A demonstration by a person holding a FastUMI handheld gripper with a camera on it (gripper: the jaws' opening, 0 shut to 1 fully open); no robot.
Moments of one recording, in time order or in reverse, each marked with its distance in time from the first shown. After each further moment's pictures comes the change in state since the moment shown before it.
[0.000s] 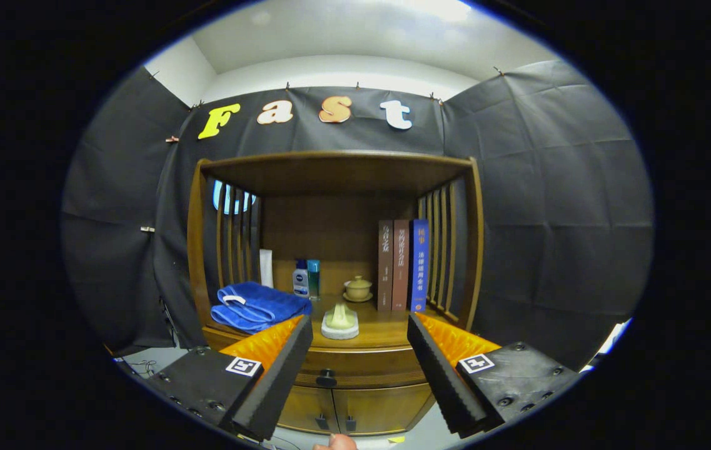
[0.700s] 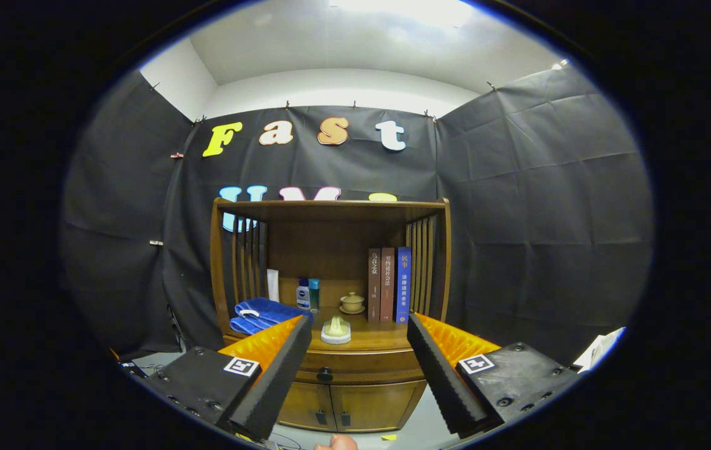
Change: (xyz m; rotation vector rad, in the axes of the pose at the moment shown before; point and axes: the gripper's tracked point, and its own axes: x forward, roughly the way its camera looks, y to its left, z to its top) arm -0.077 -0.020 0.049 -0.001 -0.016 0.012
